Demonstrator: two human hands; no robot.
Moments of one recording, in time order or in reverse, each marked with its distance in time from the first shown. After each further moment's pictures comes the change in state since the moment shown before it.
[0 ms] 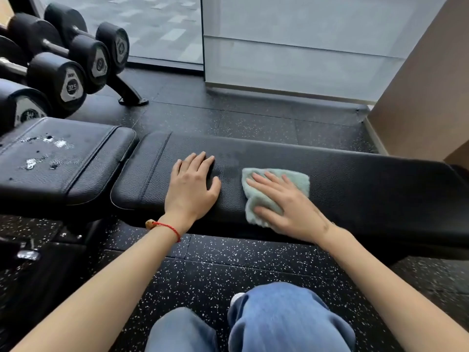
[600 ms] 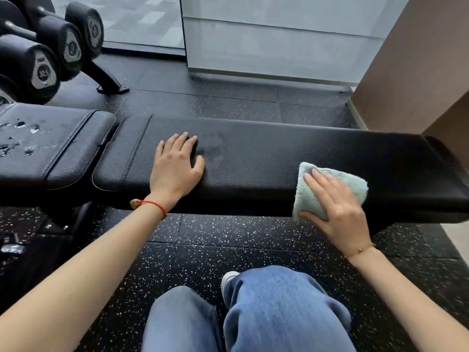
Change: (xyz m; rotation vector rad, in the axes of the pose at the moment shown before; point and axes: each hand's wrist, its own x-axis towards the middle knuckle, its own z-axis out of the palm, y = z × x) left_hand 0.000 0.001 0.002 -0.004 -0.004 -0.018; right_hand -0.123 0.039 -0.004 -0.459 0.377 0.166
